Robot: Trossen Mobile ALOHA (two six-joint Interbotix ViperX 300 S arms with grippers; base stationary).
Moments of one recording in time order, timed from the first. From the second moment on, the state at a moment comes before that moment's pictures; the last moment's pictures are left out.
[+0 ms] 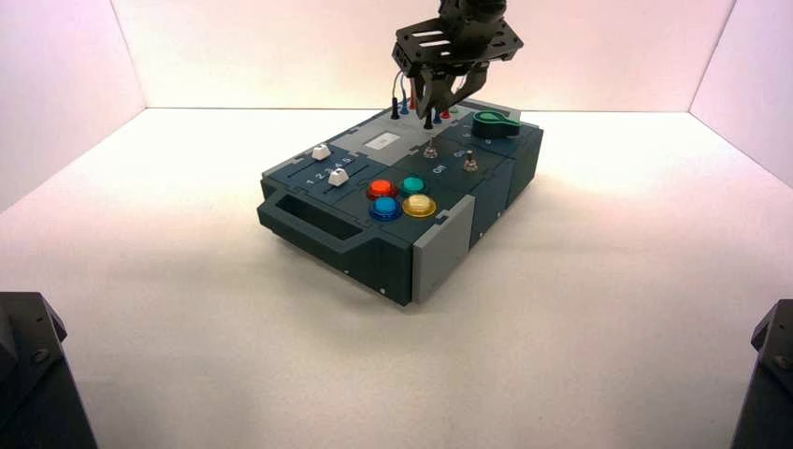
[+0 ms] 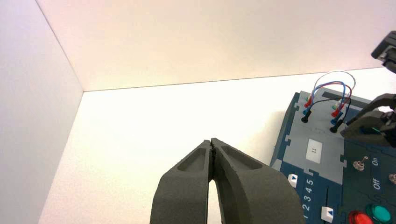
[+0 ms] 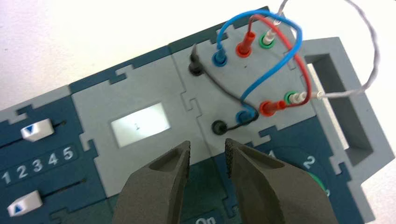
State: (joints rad) left arm -0.12 -0.92 1.19 -0.18 0.18 0.18; right arm 0.56 0.23 0.44 -0.03 0.40 0.04
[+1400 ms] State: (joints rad) left arm -0.12 -0.92 1.18 -0.18 0.16 0.18; right arm 0.52 0.33 0.33 -0.04 0.46 0.05
